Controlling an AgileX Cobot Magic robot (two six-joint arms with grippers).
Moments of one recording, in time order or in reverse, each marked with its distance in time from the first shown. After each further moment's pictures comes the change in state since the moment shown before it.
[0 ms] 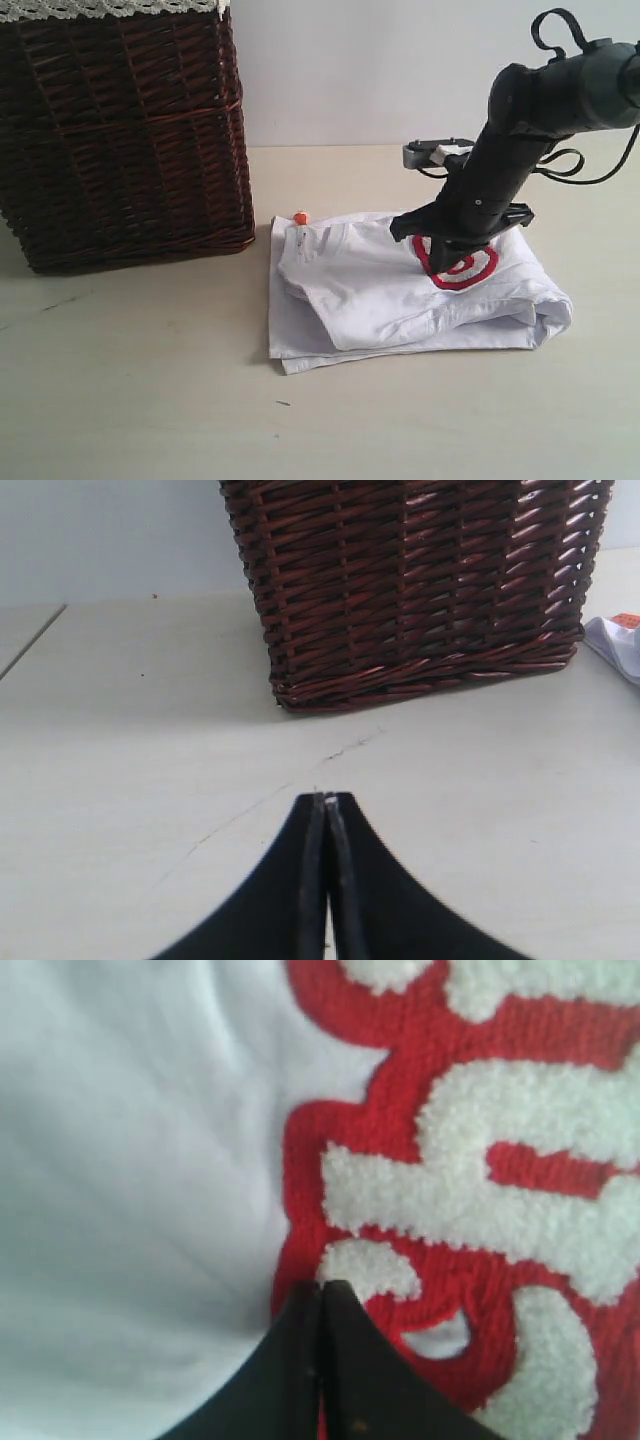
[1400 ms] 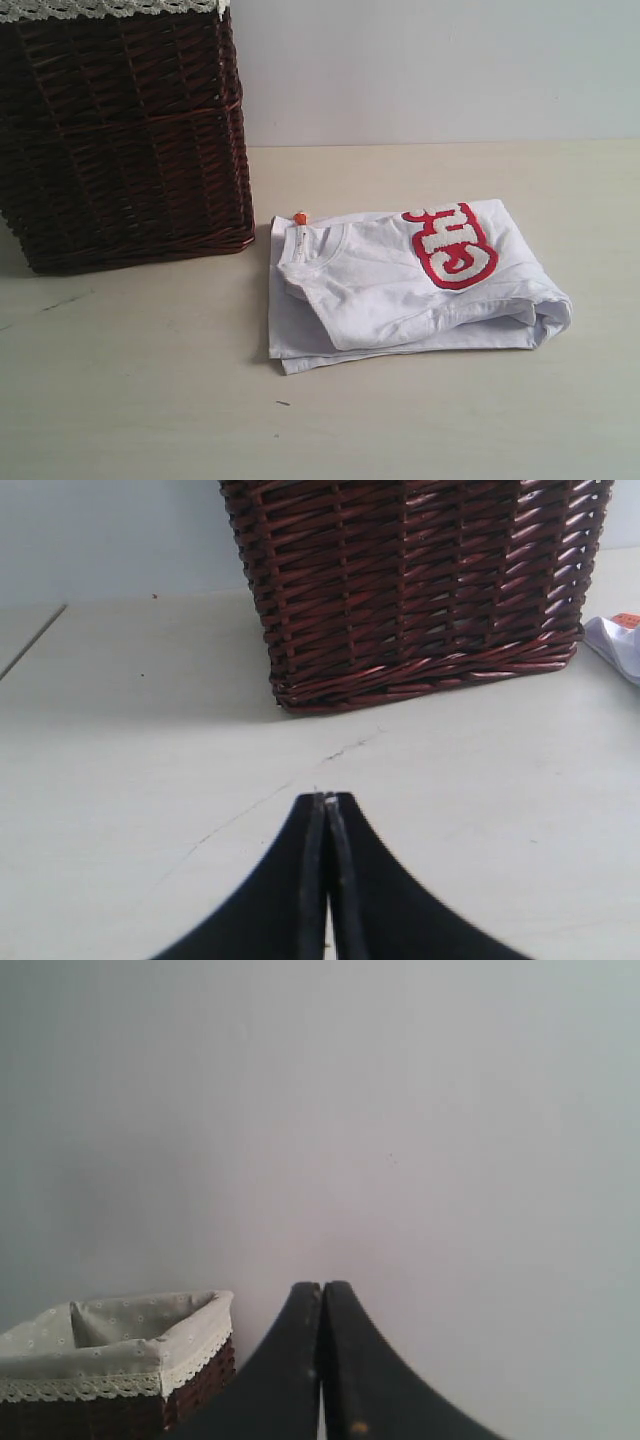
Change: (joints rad) left arm 0.000 0.000 0.000 0.000 0.000 0.000; right arm 0.000 -1.838 0.761 0.100 -0.638 0.022
